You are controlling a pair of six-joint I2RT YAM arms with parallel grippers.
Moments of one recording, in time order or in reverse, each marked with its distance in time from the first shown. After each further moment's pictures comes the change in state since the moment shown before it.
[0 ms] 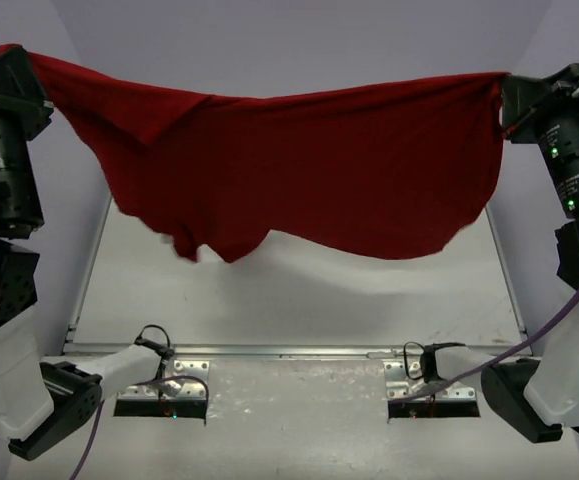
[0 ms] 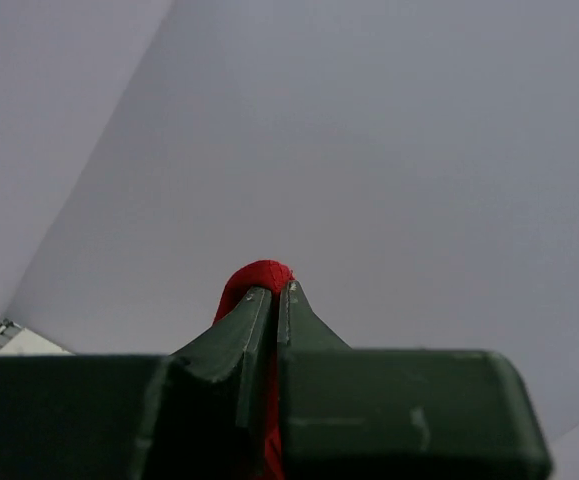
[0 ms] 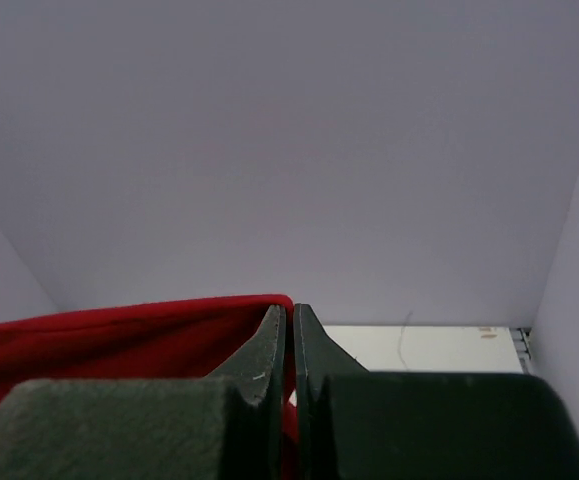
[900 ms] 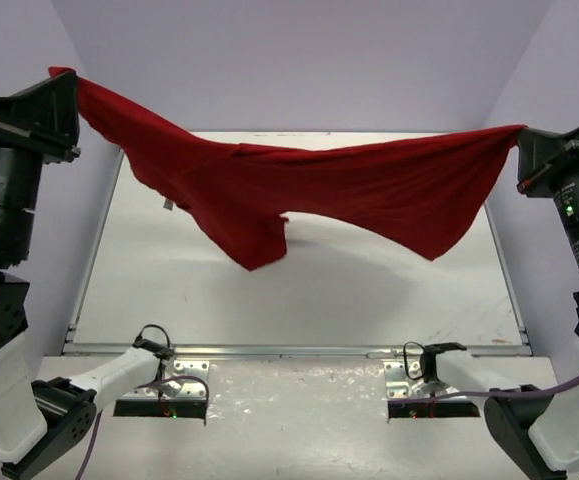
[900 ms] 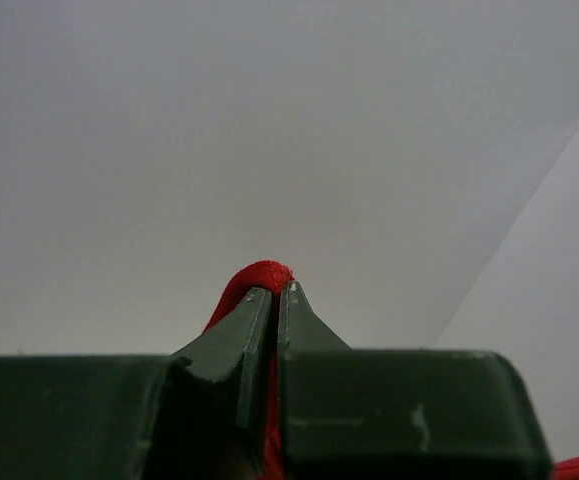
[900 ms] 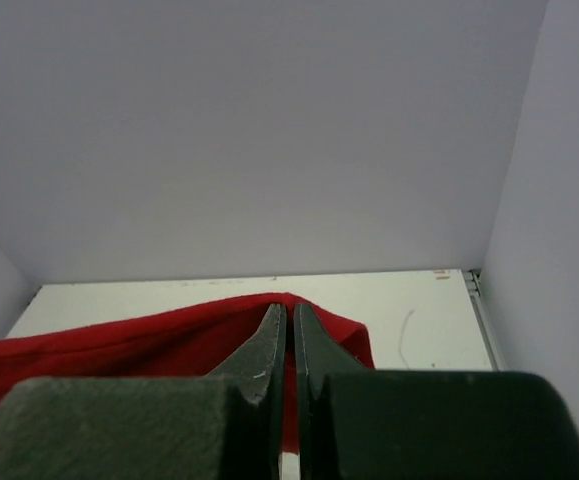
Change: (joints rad) left arm 0.000 -0.105 -0.084 -0.041 0.377 0.076; right arm 0.000 -0.144 -0.035 -0.175 0.064 -0.040
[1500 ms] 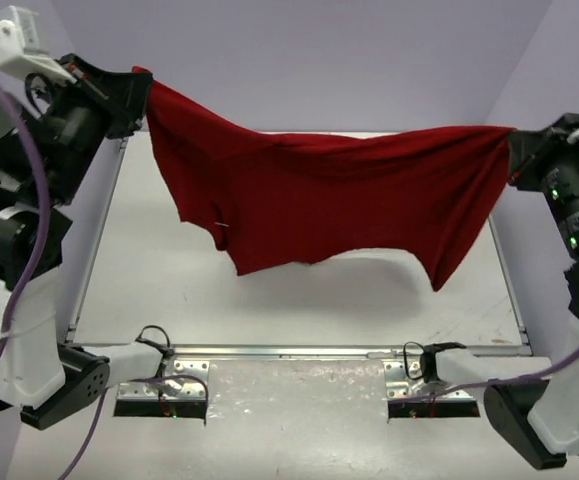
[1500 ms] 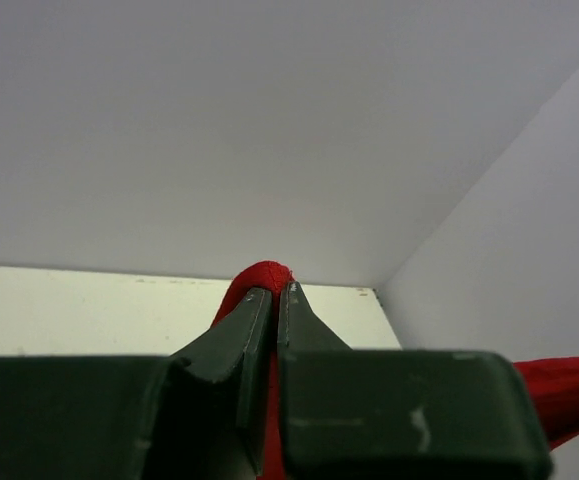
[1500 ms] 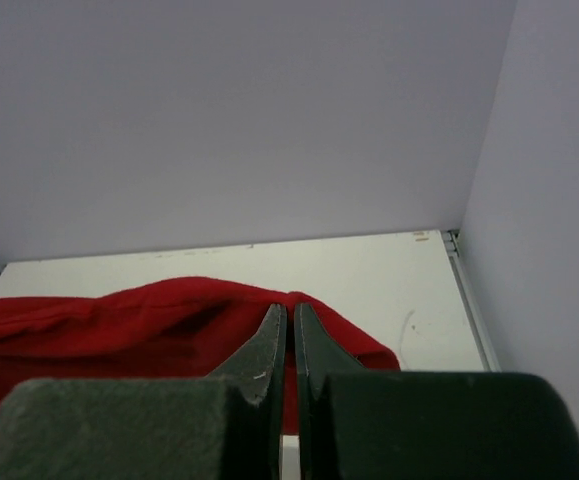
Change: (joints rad) left arm 0.000 0.177 0.134 -0.201 0.106 -0.097; right arm 0.003 0.061 0.008 -0.076 0.043 -0.003
